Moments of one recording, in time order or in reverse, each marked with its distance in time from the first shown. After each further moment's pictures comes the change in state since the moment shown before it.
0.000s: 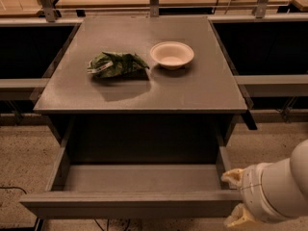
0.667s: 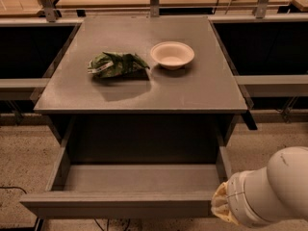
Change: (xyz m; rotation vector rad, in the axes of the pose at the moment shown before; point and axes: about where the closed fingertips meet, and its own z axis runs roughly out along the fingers) arm -0.012 0.017 0.031 -0.046 -0.014 -0.066
